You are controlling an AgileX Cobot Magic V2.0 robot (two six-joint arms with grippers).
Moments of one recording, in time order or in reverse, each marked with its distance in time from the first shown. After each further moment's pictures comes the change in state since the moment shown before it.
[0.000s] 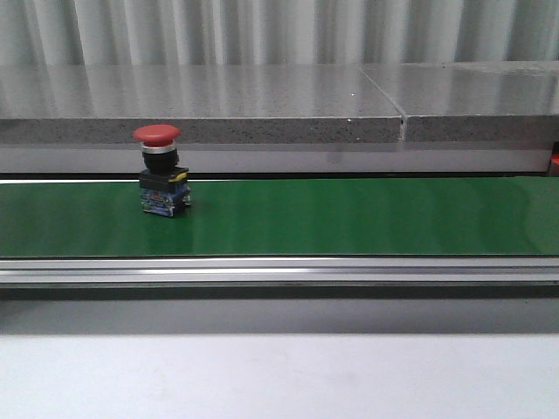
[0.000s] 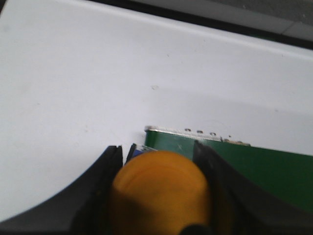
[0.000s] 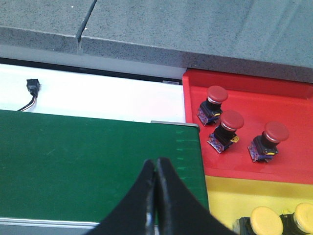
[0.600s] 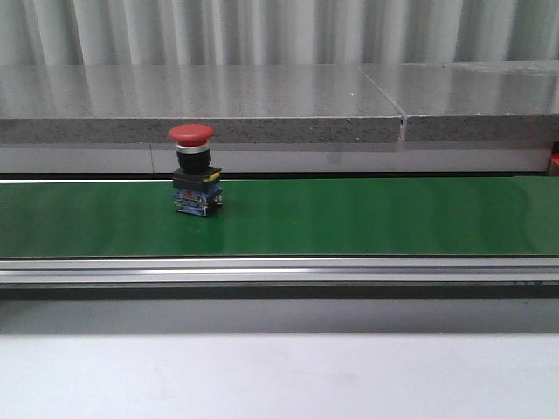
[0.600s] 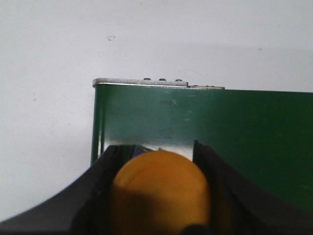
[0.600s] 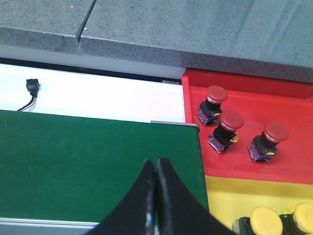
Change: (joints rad) left arm -0.113 -0.008 0.134 0.040 -0.075 0.021; right arm 0.000 0.000 0.000 0.000 0.000 0.000
